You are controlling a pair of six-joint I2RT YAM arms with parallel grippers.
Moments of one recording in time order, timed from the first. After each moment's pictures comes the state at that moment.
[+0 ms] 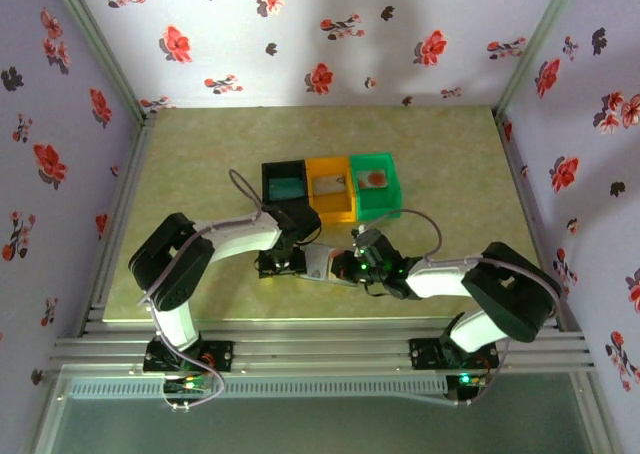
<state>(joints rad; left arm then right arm) -0.87 1.79 1.07 -0.87 -0.03 -0.94 0.84 1.47 0.41 0.33 -0.23 1.01</state>
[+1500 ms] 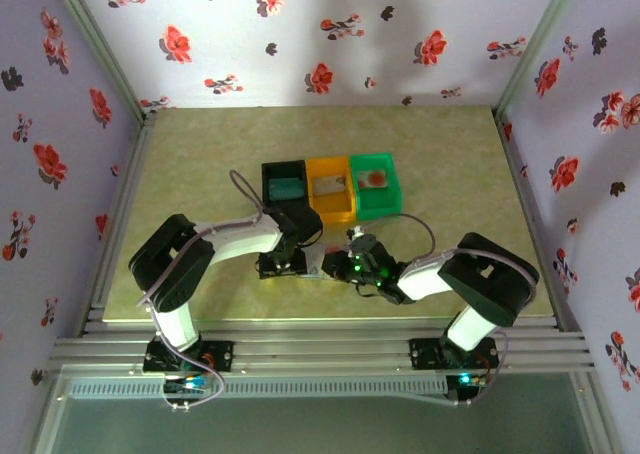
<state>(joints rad) -0.89 1.79 1.05 -0.85 -0.05 -0.97 0.89 1.62 0.39 0.64 -0.18 1.09</state>
